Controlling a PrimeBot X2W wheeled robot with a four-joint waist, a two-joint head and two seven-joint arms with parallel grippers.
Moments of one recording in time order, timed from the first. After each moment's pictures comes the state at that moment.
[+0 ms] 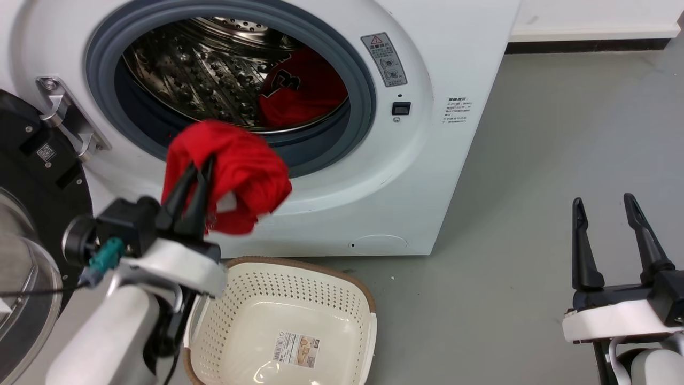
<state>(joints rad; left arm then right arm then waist) -0.43 0.53 -0.51 0.14 -0.59 0.13 -0.26 -0.07 -0.05 -0.12 0.00 -0.04 0.13 -0.26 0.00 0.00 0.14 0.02</state>
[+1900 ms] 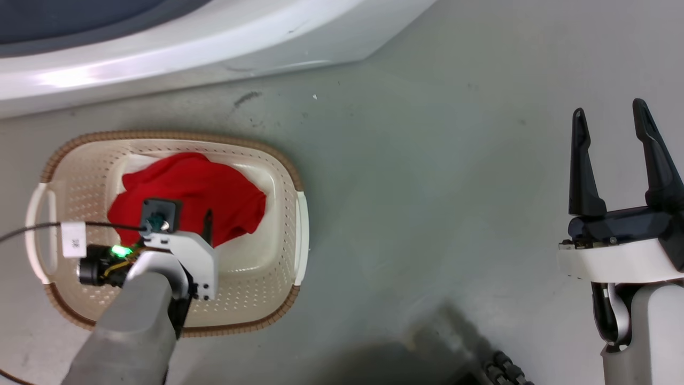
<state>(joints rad) -0.74 0.29 -0.60 1.15 -0.52 0.01 -0.26 -0.27 -0.05 -0.06 -0.08 -0.04 0.13 -0.26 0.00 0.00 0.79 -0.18</state>
